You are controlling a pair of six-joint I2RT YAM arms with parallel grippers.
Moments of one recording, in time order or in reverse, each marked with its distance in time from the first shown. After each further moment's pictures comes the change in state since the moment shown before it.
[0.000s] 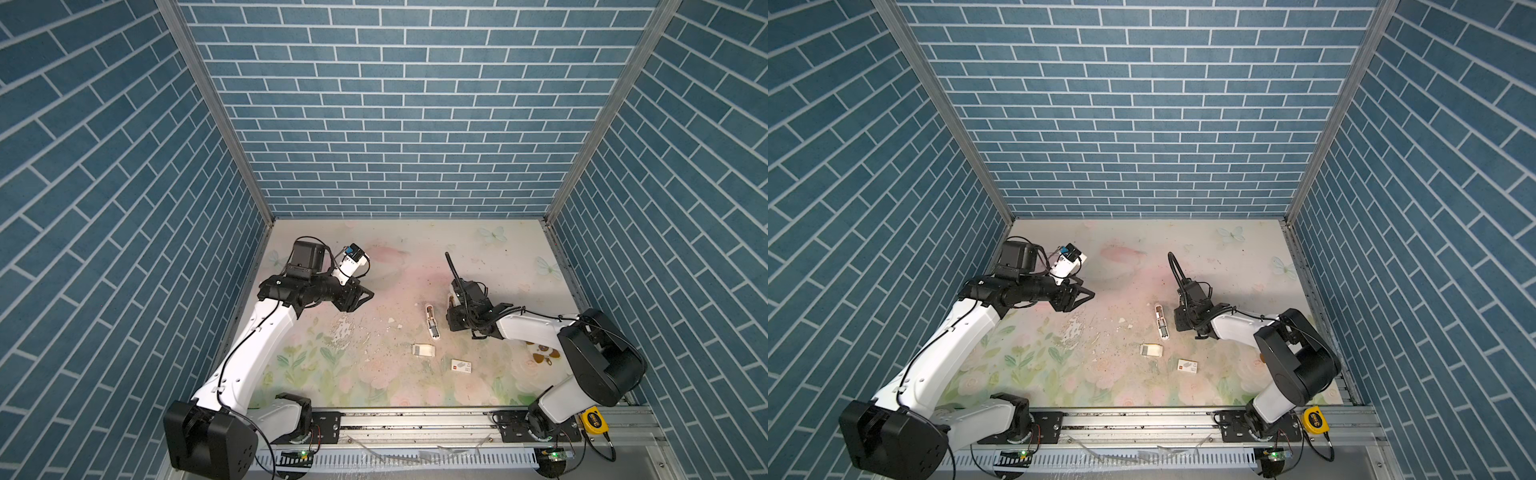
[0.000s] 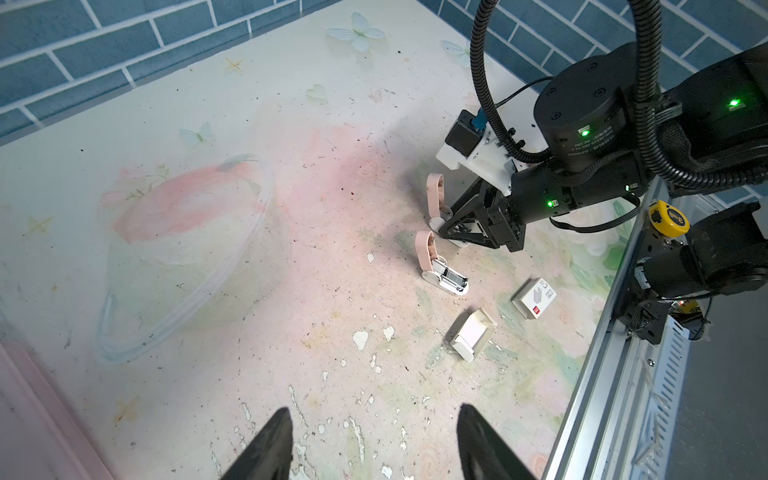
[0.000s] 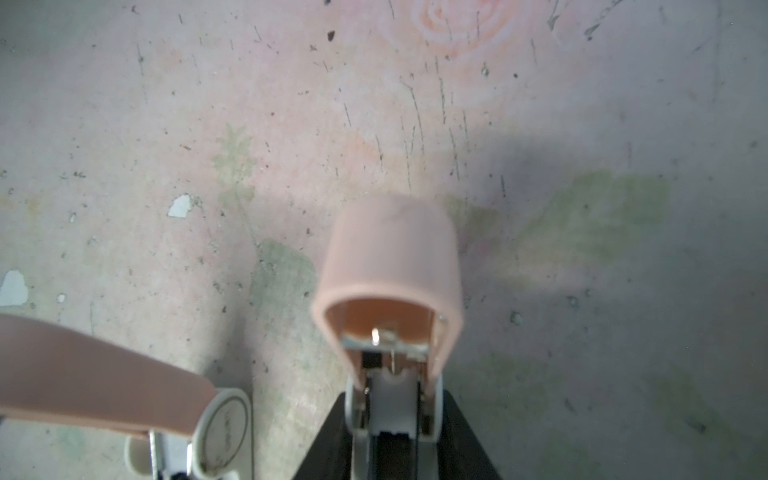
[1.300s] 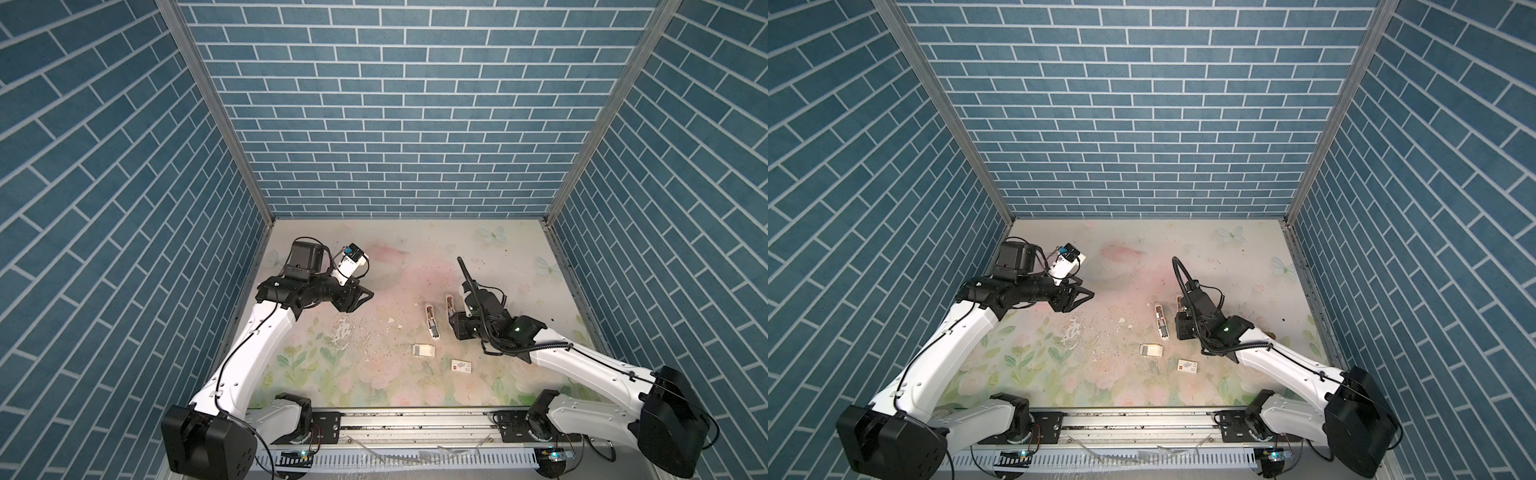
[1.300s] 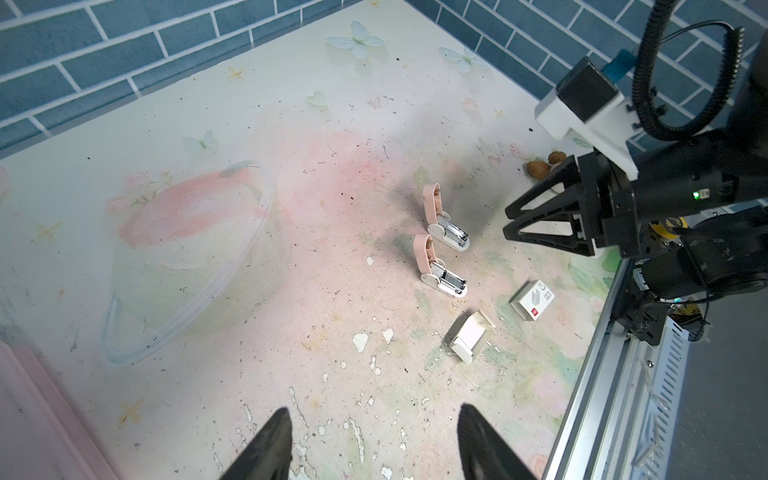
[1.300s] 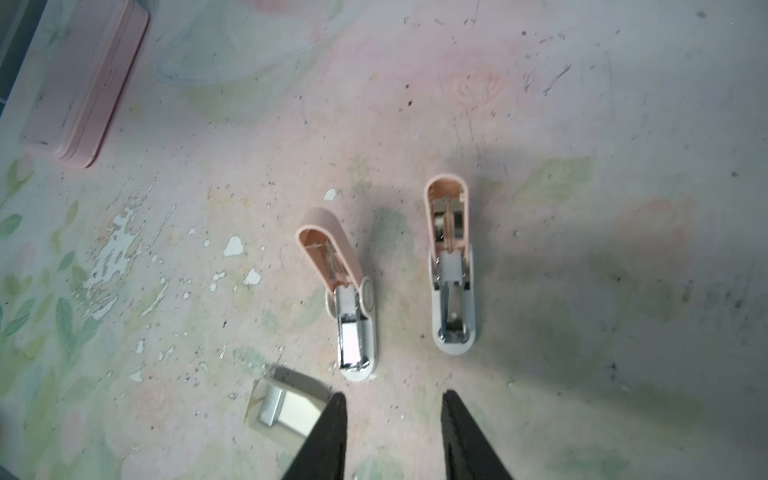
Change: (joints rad) left arm 0.000 -0.015 0.000 0.000 0.002 -0.001; right arm 0.207 -0.425 -0.013 -0.305 0.094 0.239
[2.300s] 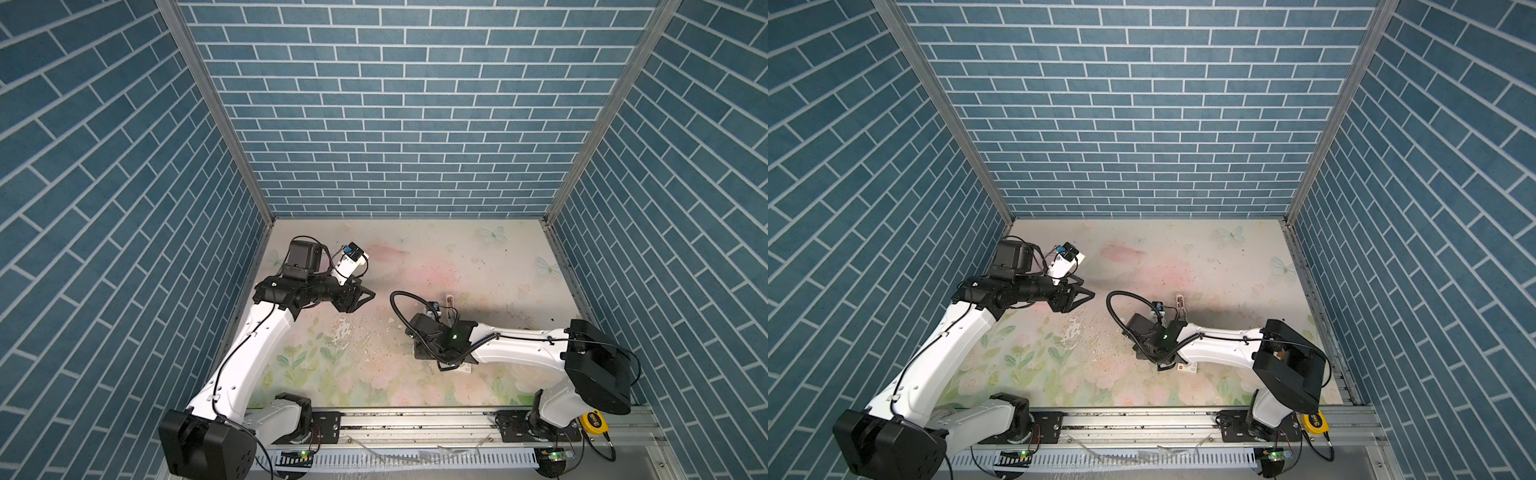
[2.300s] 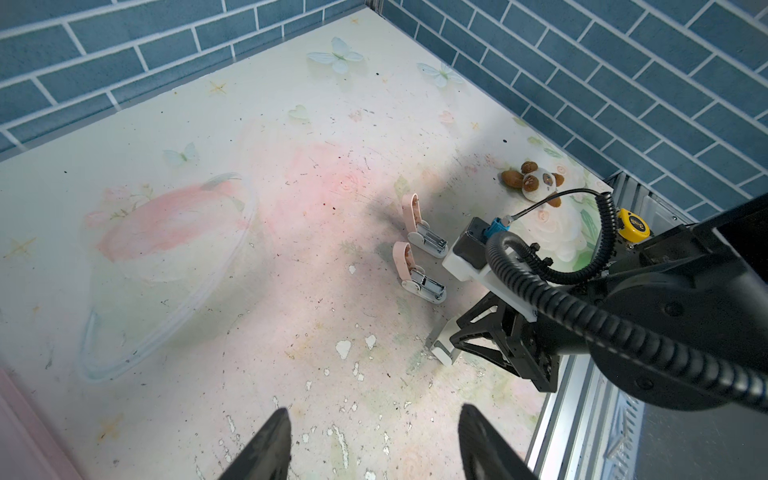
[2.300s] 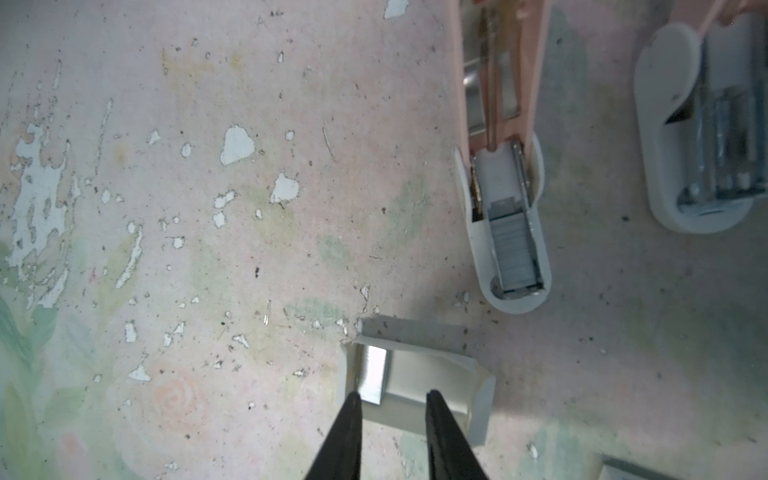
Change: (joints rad) left arm 0.001 -0.012 0.020 -0.023 0.056 -0.009; right arm 0.312 0.439 0.230 -0.065 0.117 0.445
